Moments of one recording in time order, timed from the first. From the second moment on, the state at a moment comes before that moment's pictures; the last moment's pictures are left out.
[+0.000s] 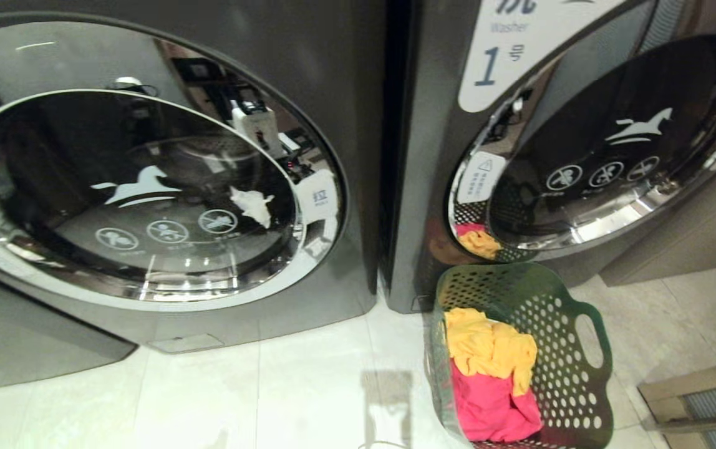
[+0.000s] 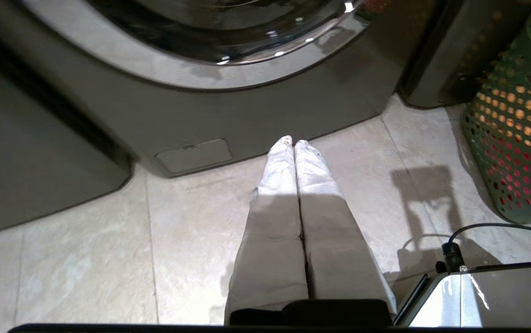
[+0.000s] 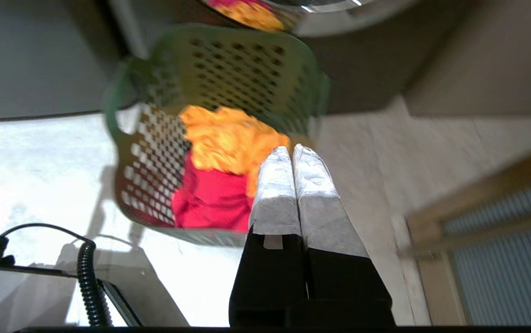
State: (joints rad) left arm 0.00 0.00 0.00 0.00 -0.03 0.12; right arm 0.00 0.00 0.00 0.00 0.03 -0.11
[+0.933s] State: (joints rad) left arm 0.00 0.00 0.00 0.00 -0.03 0.12; right arm 0.00 0.00 0.00 0.00 0.03 -0.10
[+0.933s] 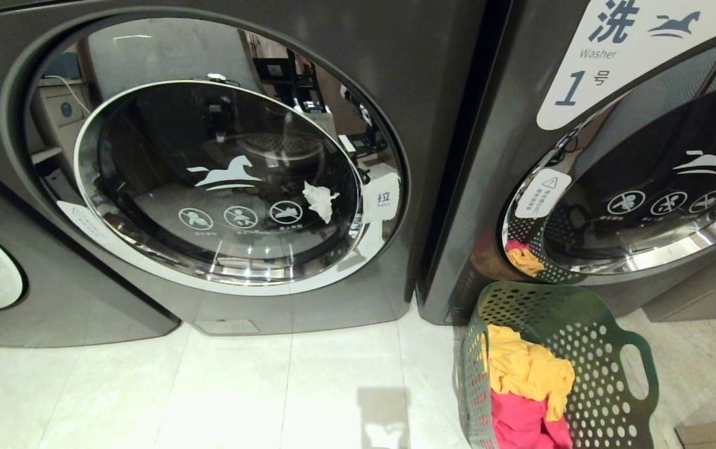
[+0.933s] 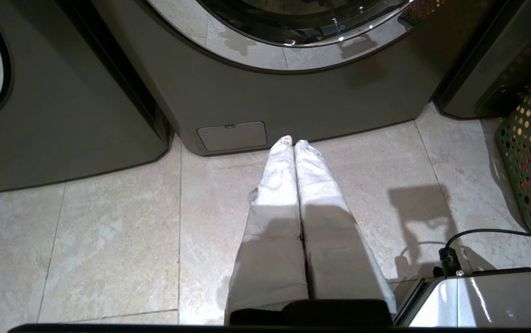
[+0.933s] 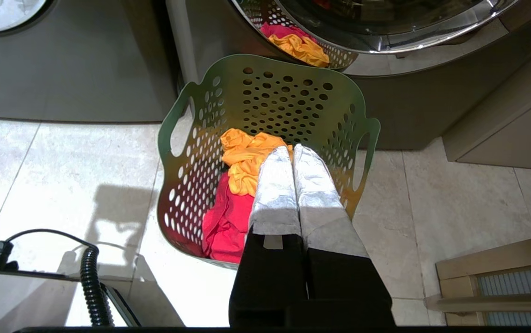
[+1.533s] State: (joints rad) left arm 0.00 0.00 0.00 0.00 -0.03 0.12; right arm 0.00 0.00 0.00 0.00 0.03 -0.09
